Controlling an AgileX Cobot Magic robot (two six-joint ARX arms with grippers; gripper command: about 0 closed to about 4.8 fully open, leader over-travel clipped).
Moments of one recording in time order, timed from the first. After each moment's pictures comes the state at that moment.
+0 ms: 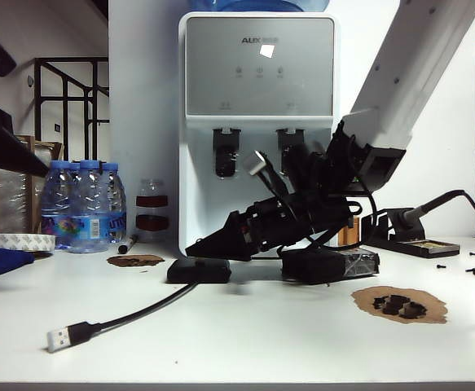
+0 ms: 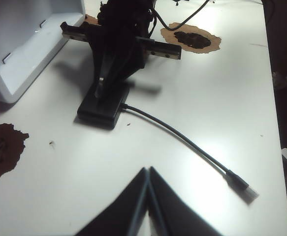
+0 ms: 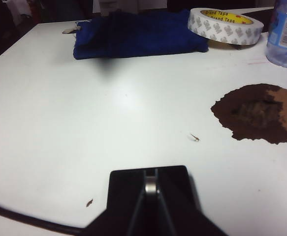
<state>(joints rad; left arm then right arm) 0.13 1.67 1.15 -0.85 1.01 1.32 0.38 2.34 1.47 0.16 -1.00 -0.63</state>
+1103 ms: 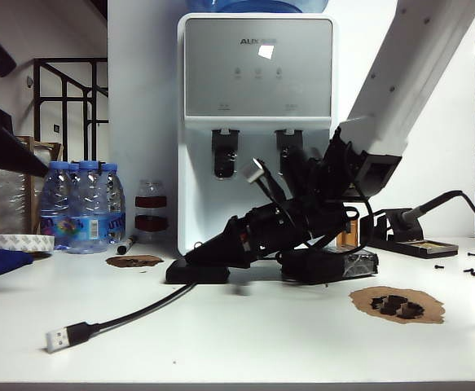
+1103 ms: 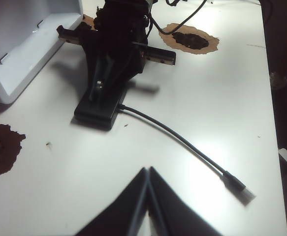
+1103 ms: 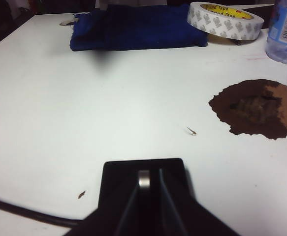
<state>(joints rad) 0.13 1.67 1.15 -0.85 1.01 1.32 0.38 2.38 1.49 0.14 -0.98 -0.67</state>
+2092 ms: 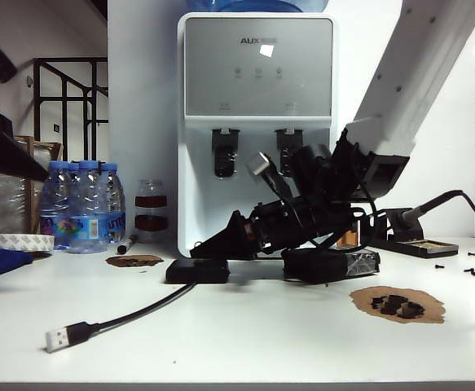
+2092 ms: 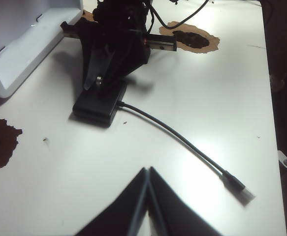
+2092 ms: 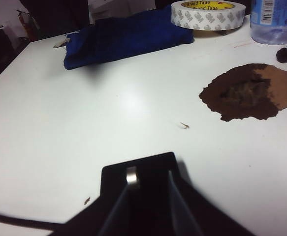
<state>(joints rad) 0.13 1.68 1.15 -0.85 1.01 1.30 0.37 2.36 1.47 0.24 -1.02 -0.44</state>
